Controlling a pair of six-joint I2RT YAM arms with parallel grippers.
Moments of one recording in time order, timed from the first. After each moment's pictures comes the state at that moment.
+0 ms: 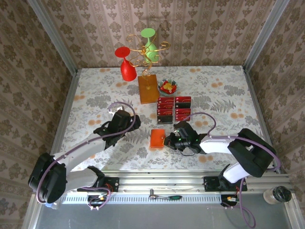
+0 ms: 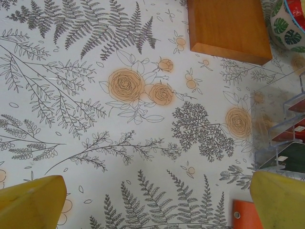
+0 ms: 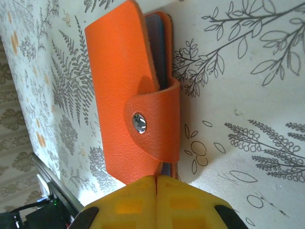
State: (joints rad) left arm -0.67 1.15 0.61 -0.24 -0.29 -0.74; right arm 0.72 1.50 0.49 0.23 -0.32 1.11
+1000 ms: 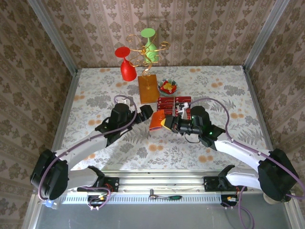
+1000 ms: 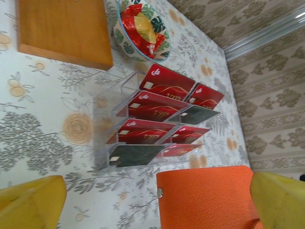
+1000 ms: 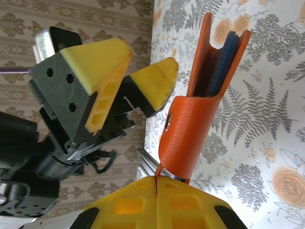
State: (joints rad) left arm -0.67 1.21 0.66 0.12 0.12 -0.92; right arm 0.60 1.18 0.62 0.23 -0.51 1.16
